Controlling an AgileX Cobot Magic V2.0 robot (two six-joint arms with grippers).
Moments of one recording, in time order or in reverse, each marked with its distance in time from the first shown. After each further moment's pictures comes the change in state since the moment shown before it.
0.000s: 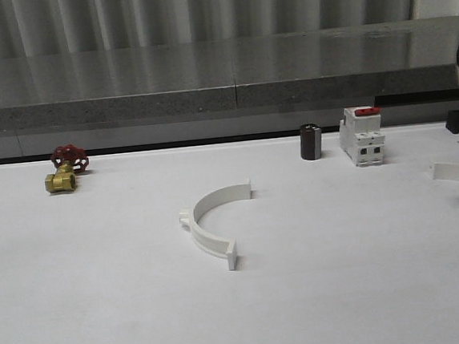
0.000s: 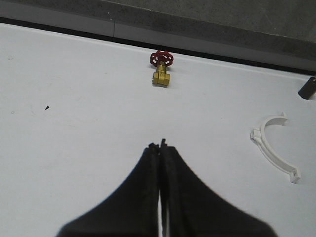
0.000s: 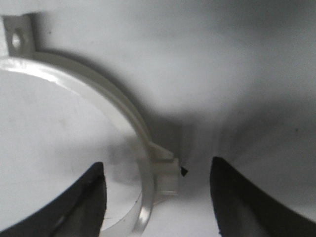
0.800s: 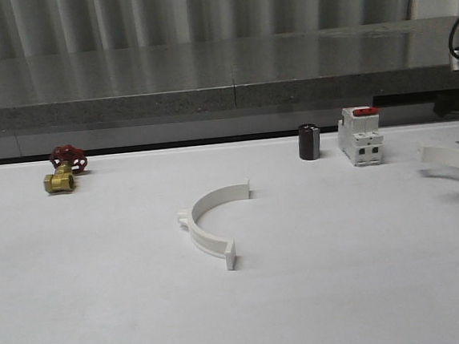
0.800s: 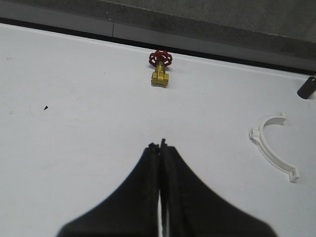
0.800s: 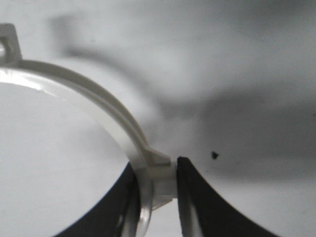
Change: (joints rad) left arm 0.000 0.000 0.000 0.000 0.000 0.000; right arm 0.051 -0.026 -0.052 0.024 0.064 0.085
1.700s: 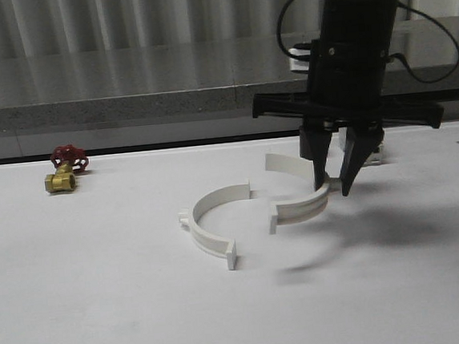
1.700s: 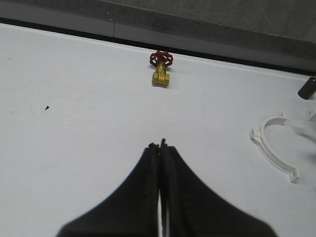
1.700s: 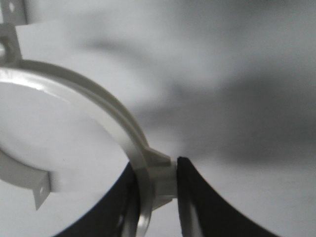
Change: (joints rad) left arm 0.000 0.000 0.000 0.000 -0.002 0.000; right arm 0.459 0.033 -0.108 0.017 0.062 0.454
